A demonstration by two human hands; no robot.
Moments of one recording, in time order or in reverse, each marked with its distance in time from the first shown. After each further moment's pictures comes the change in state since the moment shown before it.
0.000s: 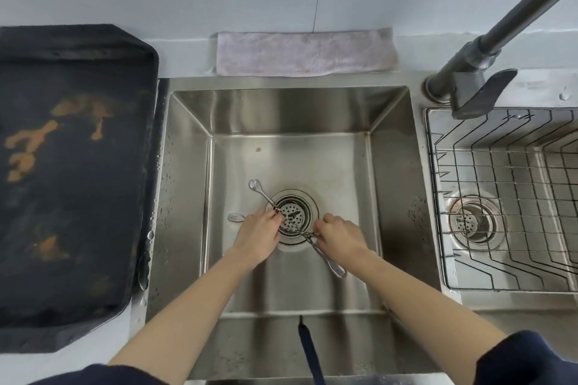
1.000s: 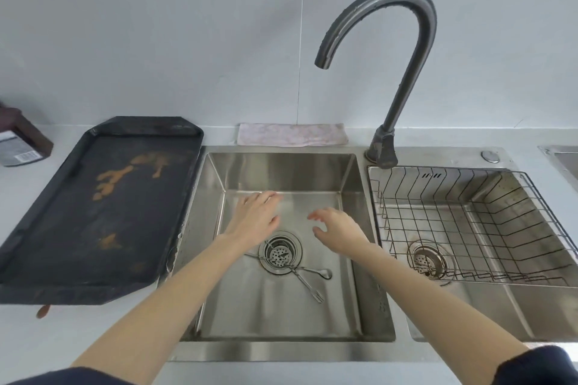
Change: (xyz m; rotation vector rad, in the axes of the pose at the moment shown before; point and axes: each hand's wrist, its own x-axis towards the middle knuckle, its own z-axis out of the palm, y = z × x) left_hand -0.100 0.058 -0.113 0.050 0.451 0.017; right_hand -0.109 0.003 -0.085 0.275 0.433 -0.106
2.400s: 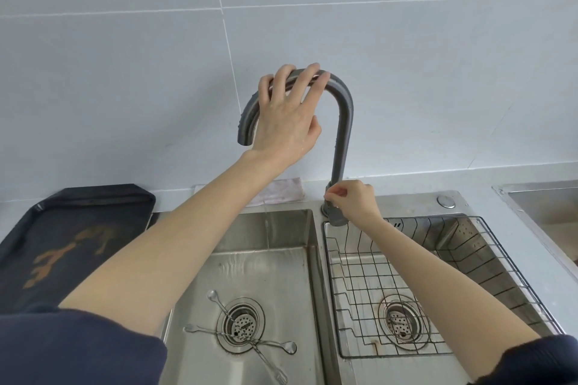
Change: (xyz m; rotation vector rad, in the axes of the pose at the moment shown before) left_hand 0.130 0.154 -0.192 0.303 0.841 0.242; right_hand 0.044 0.073 -0.164 0.444 0.458 0.156
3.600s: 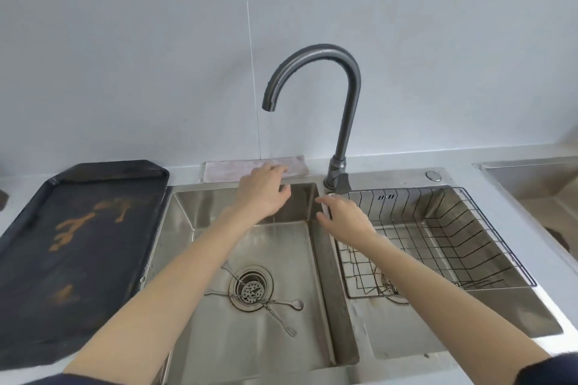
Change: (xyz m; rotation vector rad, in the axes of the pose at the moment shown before) left_hand -0.143 -0.013 -0.013 -0.381 -0.696 -0.284; right_hand -0.108 -0.009 0.039 -0.448 -0.162 -0.162
